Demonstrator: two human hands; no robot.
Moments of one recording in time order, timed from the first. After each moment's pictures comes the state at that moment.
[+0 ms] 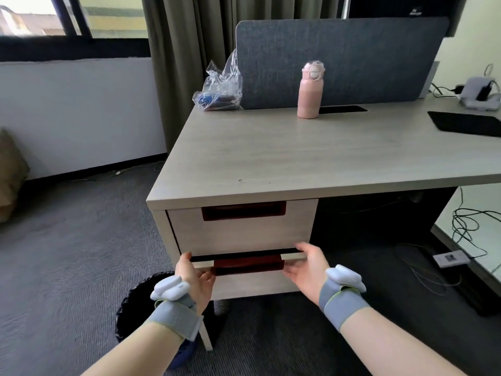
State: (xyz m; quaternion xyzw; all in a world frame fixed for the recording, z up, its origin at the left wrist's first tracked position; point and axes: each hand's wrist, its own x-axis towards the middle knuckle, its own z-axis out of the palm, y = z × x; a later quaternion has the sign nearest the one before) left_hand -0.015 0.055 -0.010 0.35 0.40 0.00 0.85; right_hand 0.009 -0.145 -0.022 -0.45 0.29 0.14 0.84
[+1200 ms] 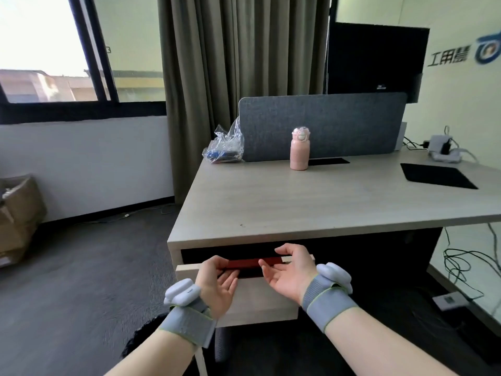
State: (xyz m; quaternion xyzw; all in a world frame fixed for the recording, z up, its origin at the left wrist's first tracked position) left_hand -0.071 0.017 0.113 0.37 0.29 -0.06 0.88; right_hand -0.054 -0.123 0.124 -0.39 0.20 0.20 0.88
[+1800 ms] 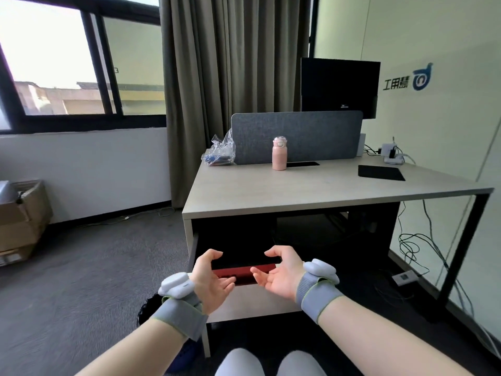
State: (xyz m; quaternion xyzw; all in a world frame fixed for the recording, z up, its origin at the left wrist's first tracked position) left_hand -0.279 0.005 0.140 0.45 0.24 -0.12 0.85; right_hand -0.262 -0.141 0.141 -0.46 0.20 0.19 0.84
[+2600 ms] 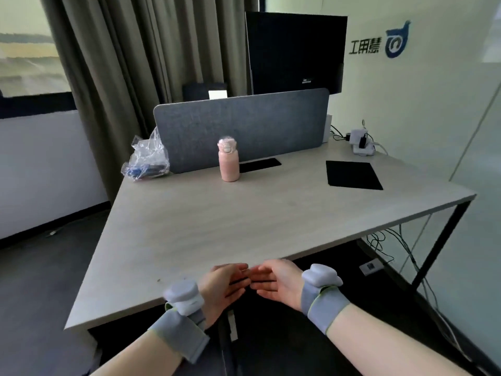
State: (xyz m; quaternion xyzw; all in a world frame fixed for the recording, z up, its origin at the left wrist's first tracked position) left_hand 0.004 -0.146 0.223 0.63 0.18 -0.25 0.72; right_hand 0.001 -0.273 0.216 -0.59 0.25 0.22 0.74
